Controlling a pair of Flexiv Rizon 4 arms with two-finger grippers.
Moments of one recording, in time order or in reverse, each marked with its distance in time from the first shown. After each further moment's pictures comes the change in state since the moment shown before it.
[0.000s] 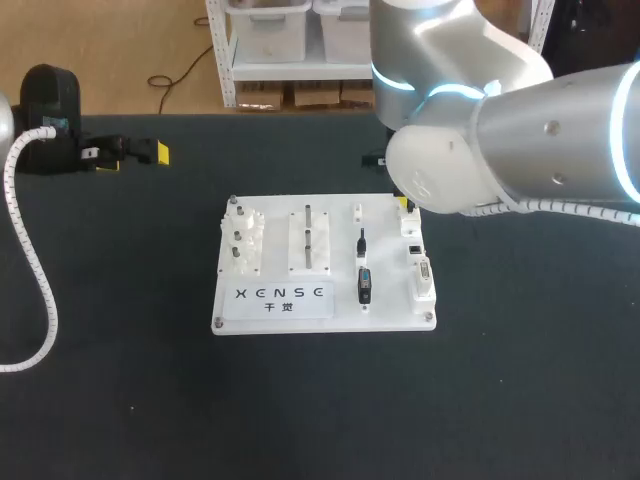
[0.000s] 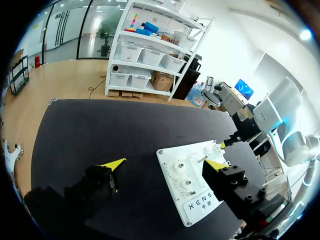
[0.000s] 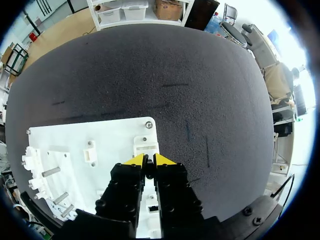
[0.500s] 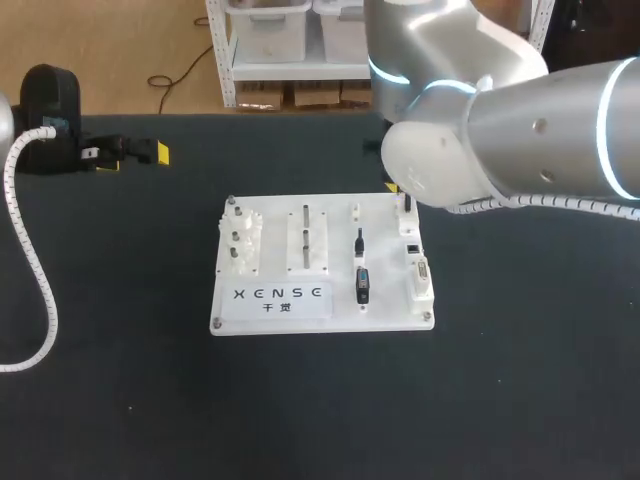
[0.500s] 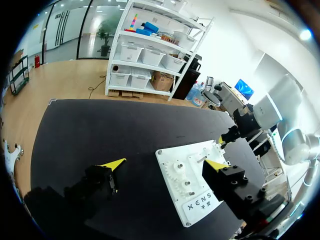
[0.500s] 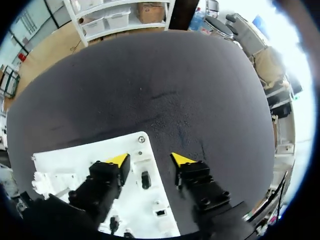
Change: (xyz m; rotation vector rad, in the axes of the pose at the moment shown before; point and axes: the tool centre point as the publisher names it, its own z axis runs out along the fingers) left arm 0.000 0.000 0.000 0.000 0.000 0.000; right arm -0.019 0.000 -0.016 0.010 -0.053 0.189
